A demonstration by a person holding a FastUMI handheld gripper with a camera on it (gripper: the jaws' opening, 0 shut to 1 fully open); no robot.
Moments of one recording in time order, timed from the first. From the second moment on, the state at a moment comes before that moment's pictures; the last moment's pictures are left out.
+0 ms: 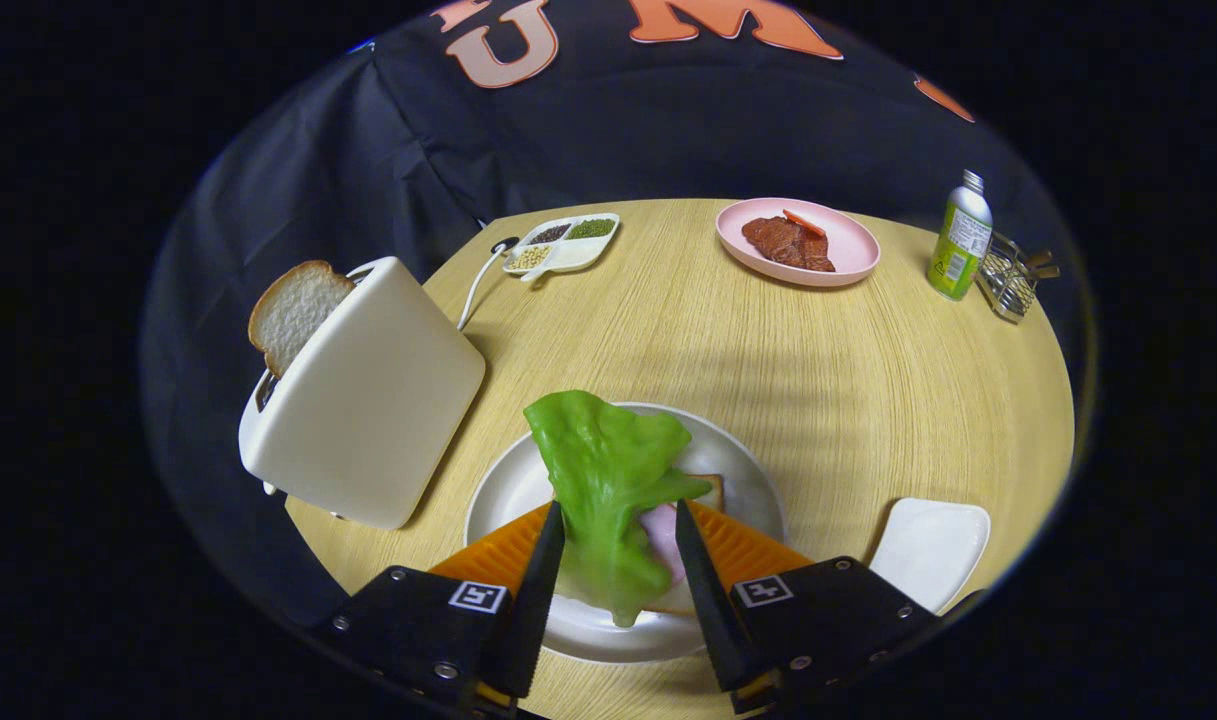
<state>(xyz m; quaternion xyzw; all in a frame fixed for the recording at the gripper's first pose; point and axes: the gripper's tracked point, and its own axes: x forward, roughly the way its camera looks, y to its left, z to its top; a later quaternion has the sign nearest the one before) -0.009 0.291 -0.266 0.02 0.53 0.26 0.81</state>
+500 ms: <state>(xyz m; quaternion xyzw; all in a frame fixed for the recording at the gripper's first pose) 0.007 0.310 -0.219 -0.01 0.49 0.25 0.83</state>
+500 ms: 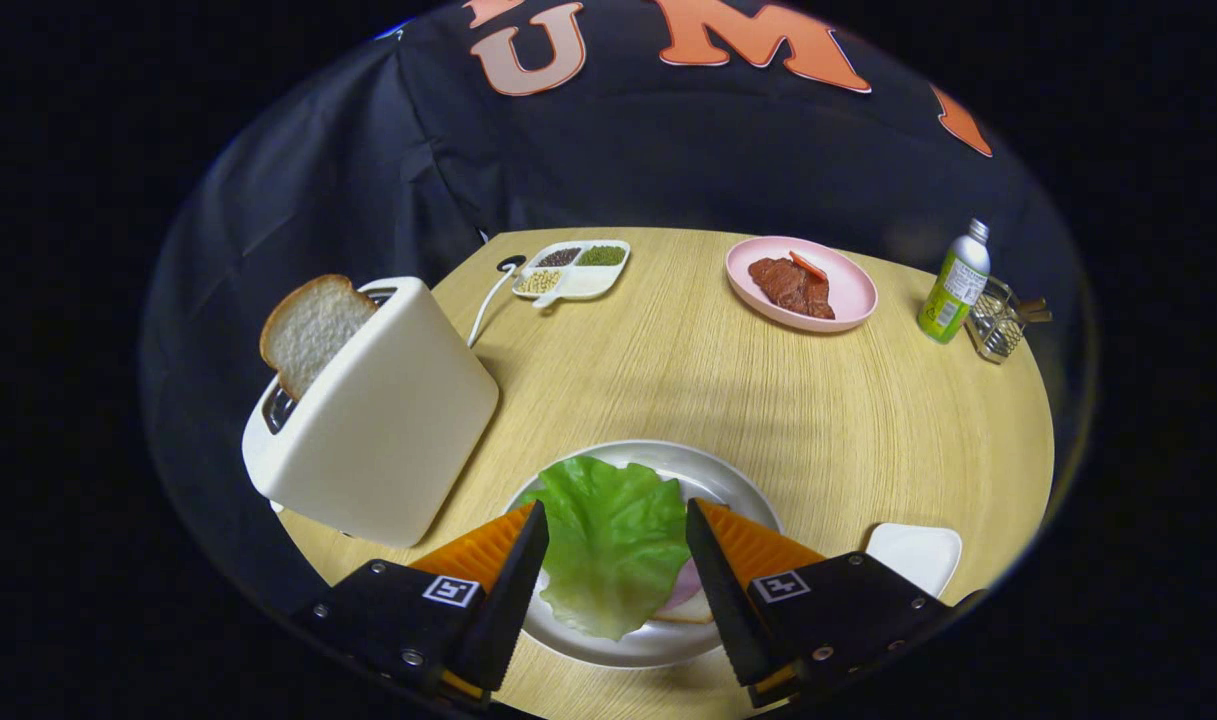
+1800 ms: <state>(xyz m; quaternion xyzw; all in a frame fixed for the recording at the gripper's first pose) 0.022 0.520 -0.101 0.01 0.53 0.35 0.77</state>
